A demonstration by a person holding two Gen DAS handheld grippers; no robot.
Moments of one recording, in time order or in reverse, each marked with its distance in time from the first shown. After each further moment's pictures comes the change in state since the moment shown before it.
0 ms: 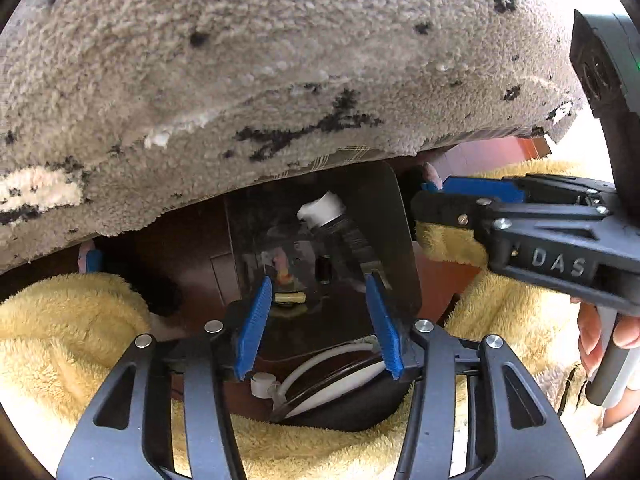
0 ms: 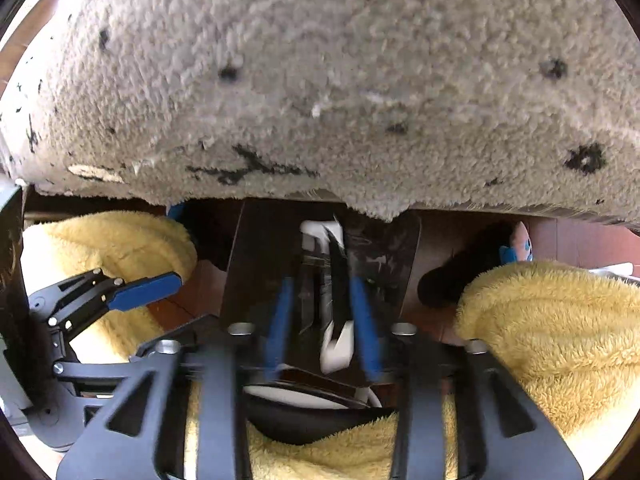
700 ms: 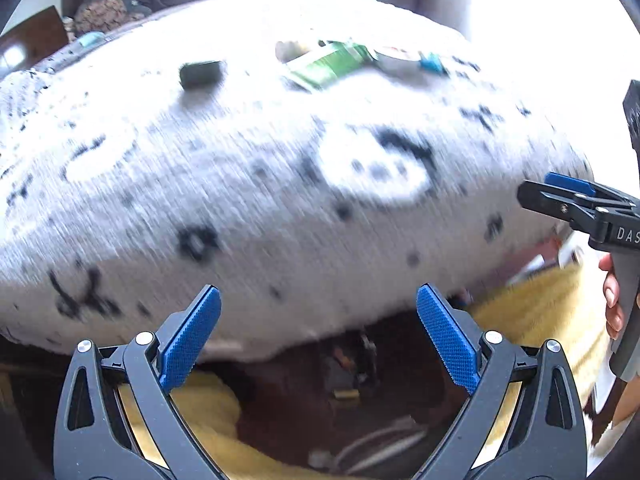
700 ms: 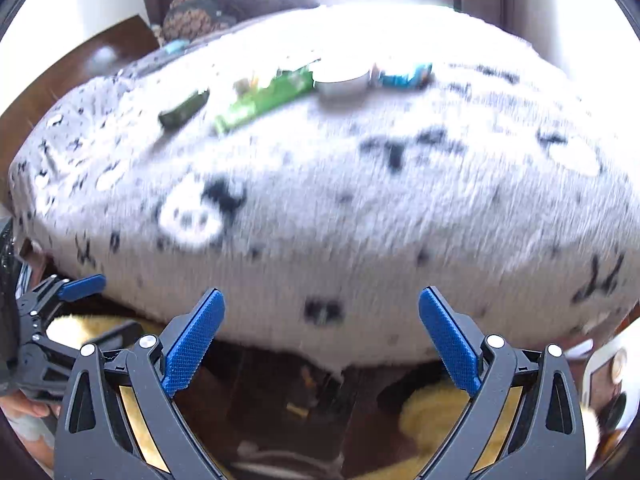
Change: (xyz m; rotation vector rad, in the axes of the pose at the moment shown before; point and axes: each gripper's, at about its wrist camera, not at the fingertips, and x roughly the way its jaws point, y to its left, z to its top) left arm -0.150 0.031 0.075 -0.003 -0.388 0.172; right arm -0.153 0.006 0.059 -0.061 -0.462 -0.075
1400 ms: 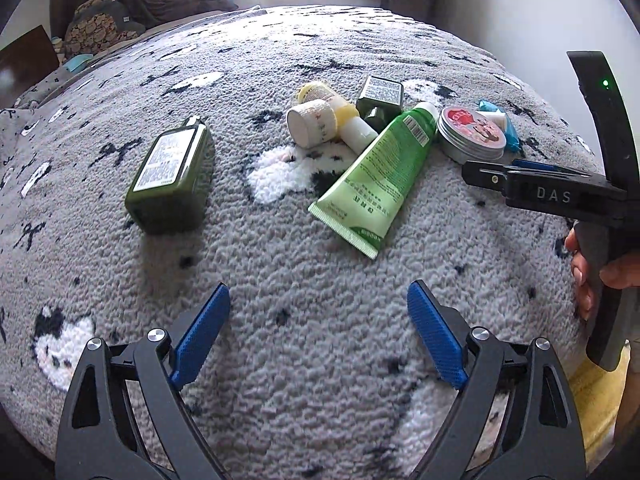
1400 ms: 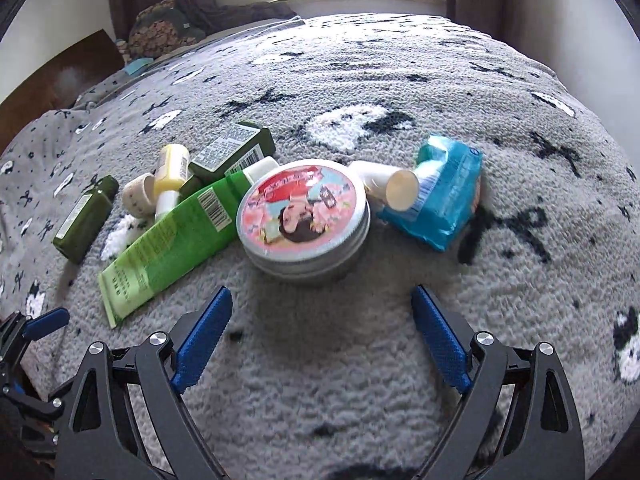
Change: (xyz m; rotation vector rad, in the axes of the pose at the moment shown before) left arm 0.096 0.030 0.134 0.030 -0.018 0.027; right arm 0.136 -0.021 0.154 0.026 0.005 -0.065
